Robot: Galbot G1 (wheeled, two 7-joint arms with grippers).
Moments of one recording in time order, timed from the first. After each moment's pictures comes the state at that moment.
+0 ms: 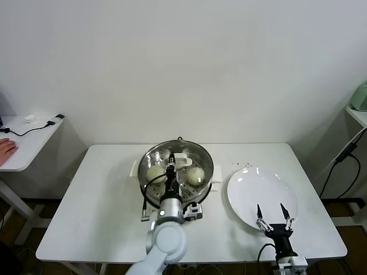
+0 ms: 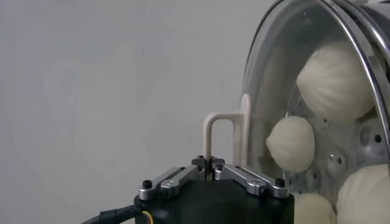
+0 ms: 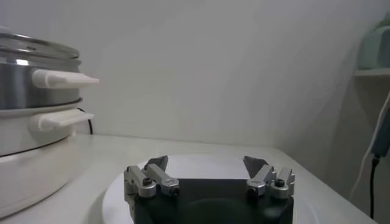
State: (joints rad) left arm 1.05 -1.43 0.09 -1.83 1.52 0.69 0.17; right arm -1.55 1.33 0.59 1.69 0.17 0.28 0.02
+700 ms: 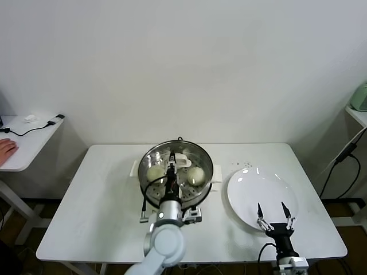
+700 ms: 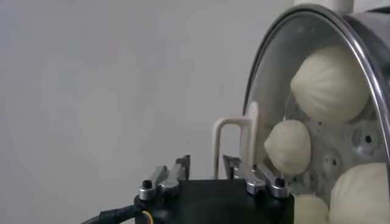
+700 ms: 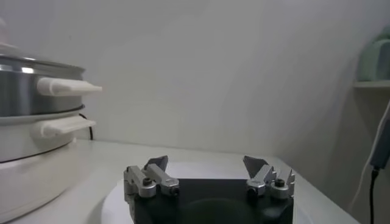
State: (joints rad) left arm 1.06 -1.40 0.10 -1.86 1.49 0.67 0.16; right arm -1.55 1.34 0.60 1.70 0.15 0.30 0.01
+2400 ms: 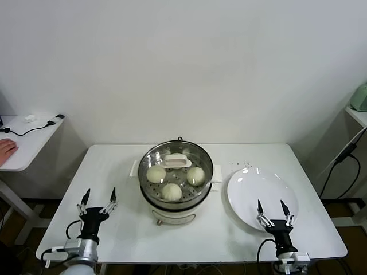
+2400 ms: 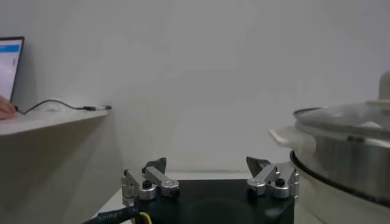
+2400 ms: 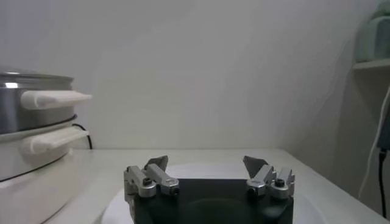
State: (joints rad) left arm 1.52 -1.22 -0.52 -1.82 -0.30 -0.18 -0.19; right arm -1.52 1.31 0.58 1.68 0.27 0.28 0.00
